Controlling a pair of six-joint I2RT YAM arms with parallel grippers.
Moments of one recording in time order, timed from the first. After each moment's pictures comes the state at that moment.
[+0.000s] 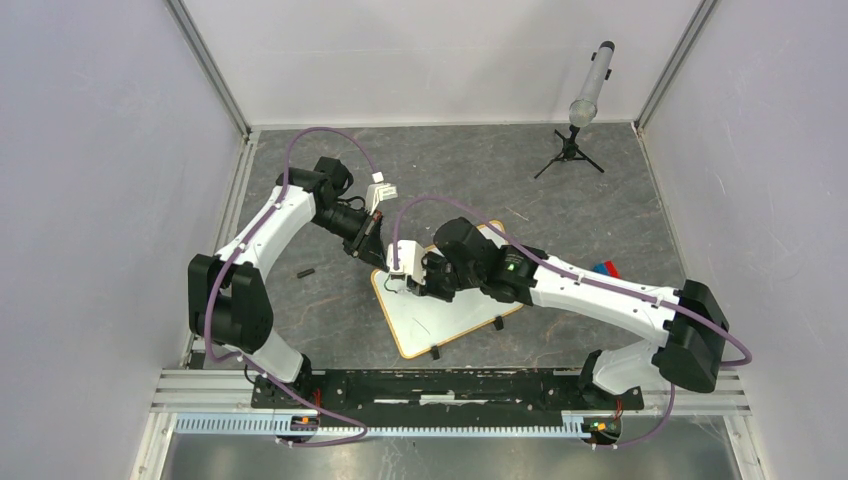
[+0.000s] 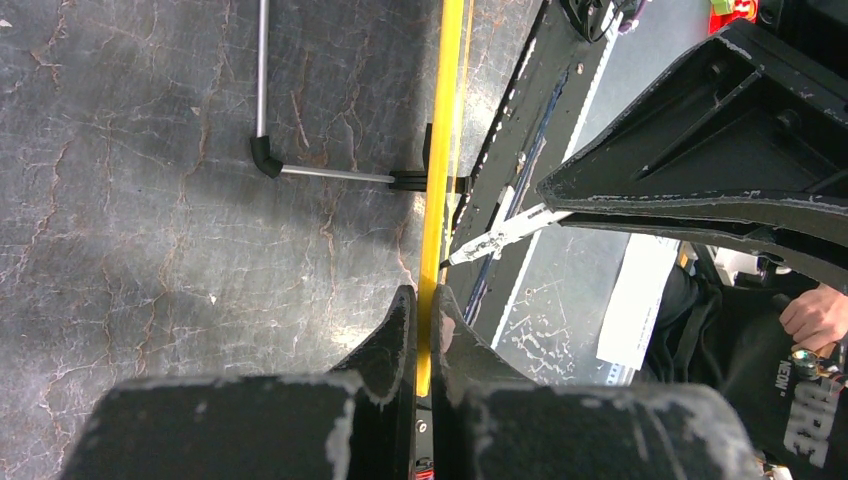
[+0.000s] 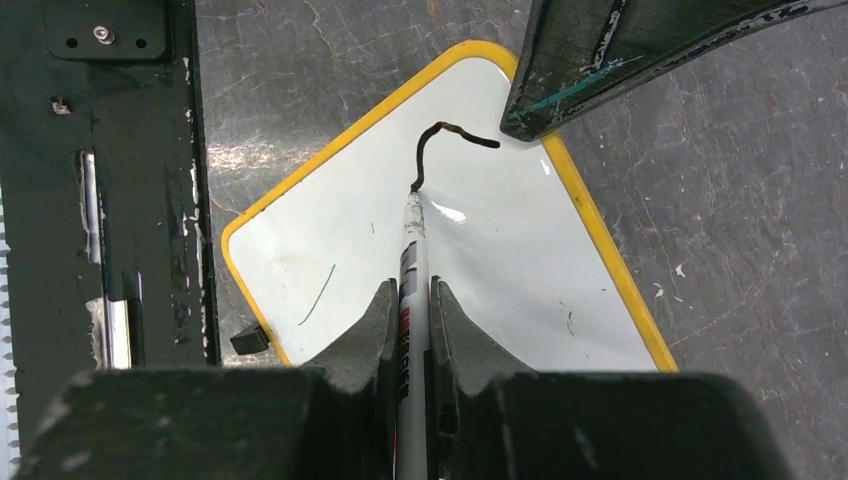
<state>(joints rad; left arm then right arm) -0.26 1.59 1.30 -1.20 0.92 0.49 1.05 1.40 1.10 -0.36 -0.23 -0.40</state>
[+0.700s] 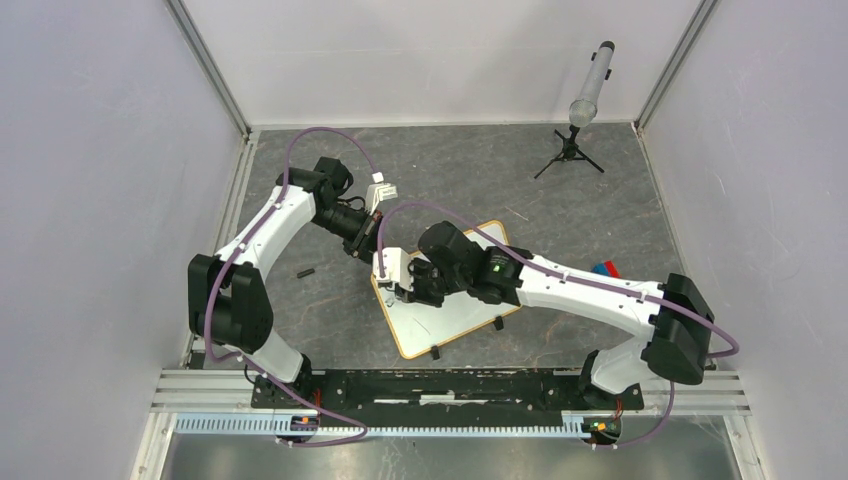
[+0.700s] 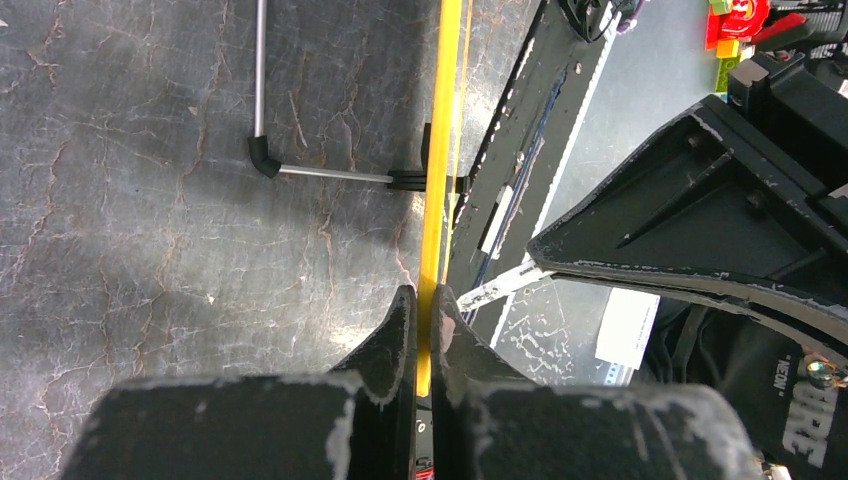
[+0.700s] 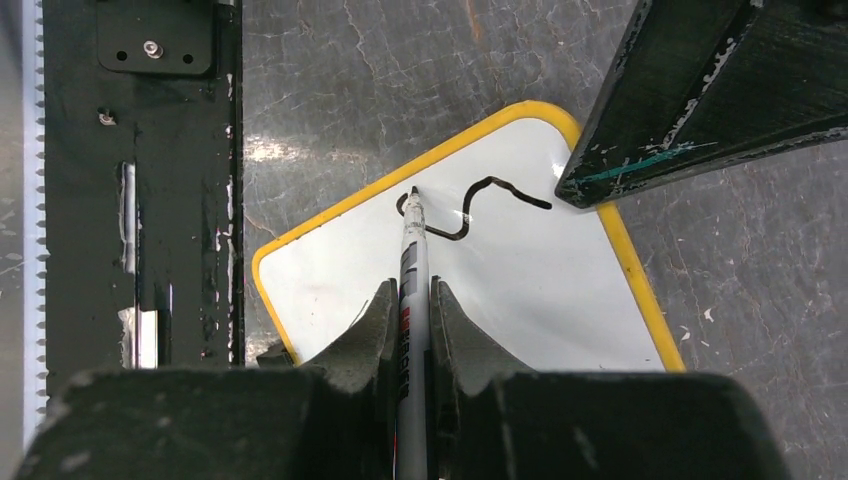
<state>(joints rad) -0.26 1.59 1.30 -1.20 0.92 0.49 1.10 1.47 1.16 -0.38 -0.27 -0.40</state>
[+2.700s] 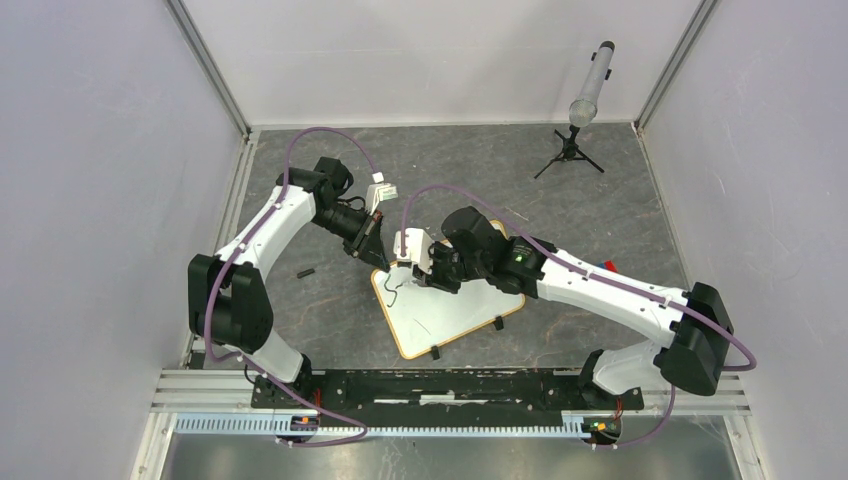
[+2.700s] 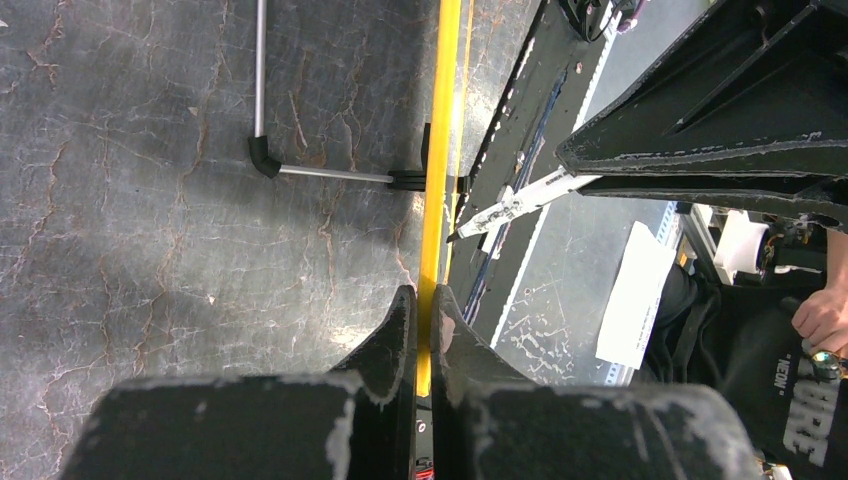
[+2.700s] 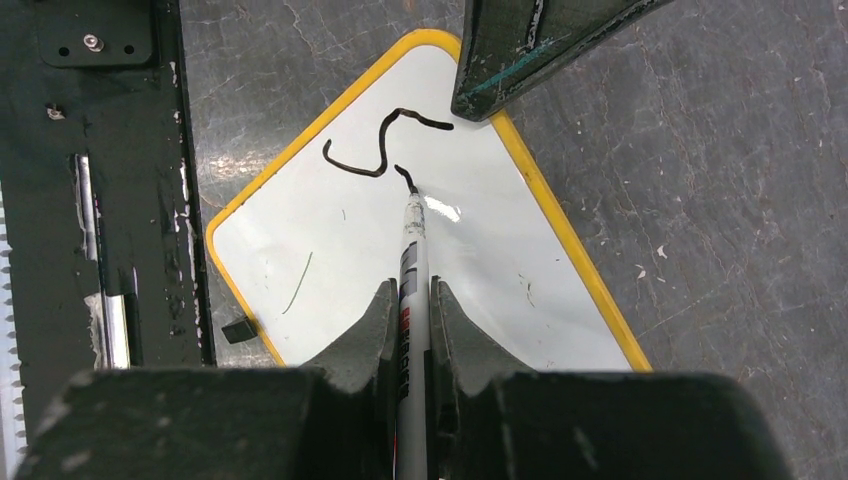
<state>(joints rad) -0.26 1.59 1.30 -1.20 0.92 0.49 1.00 1.38 1.13 -0.41 -0.27 -0.40</state>
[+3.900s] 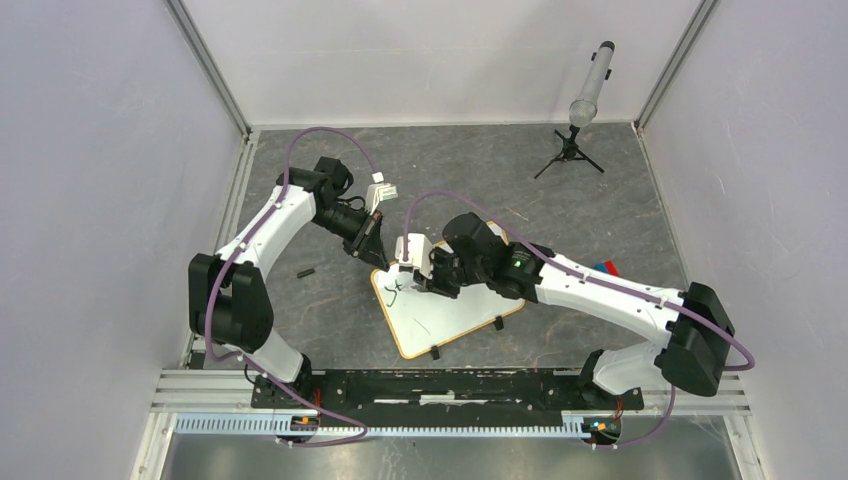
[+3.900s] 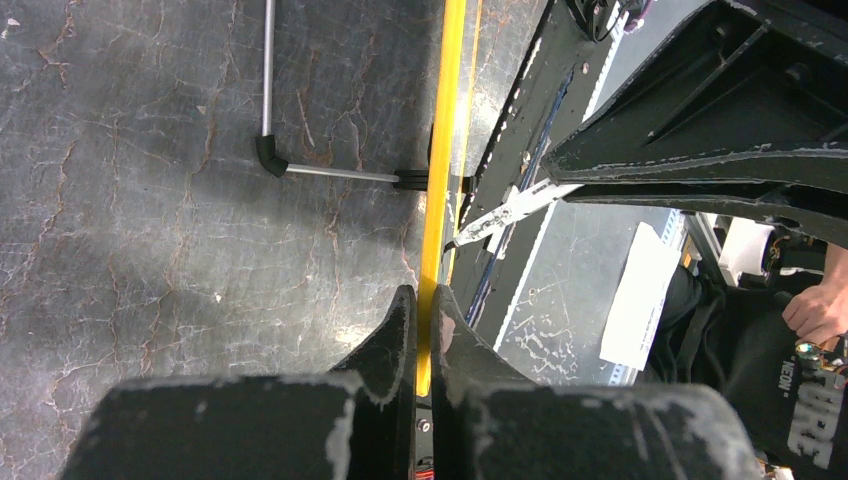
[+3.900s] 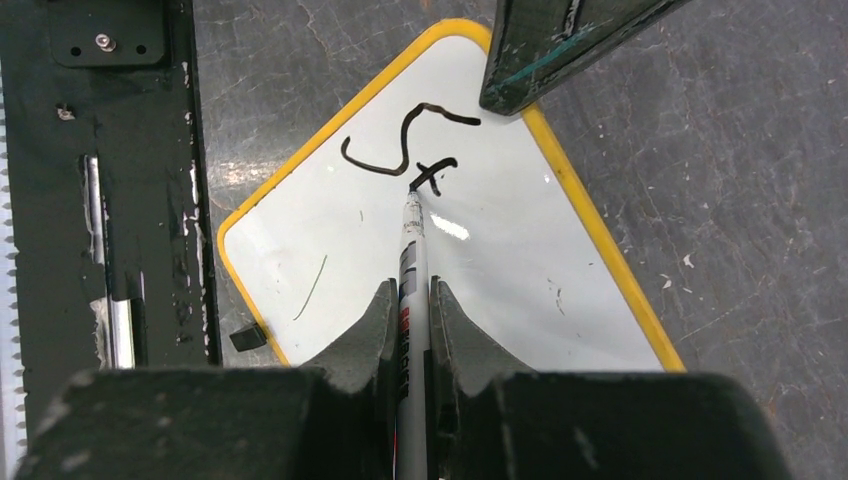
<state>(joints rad) -0.26 1.59 1.30 -1.19 0.91 0.49 1.00 1.38 1.07 -0.34 -0.29 -0.39</state>
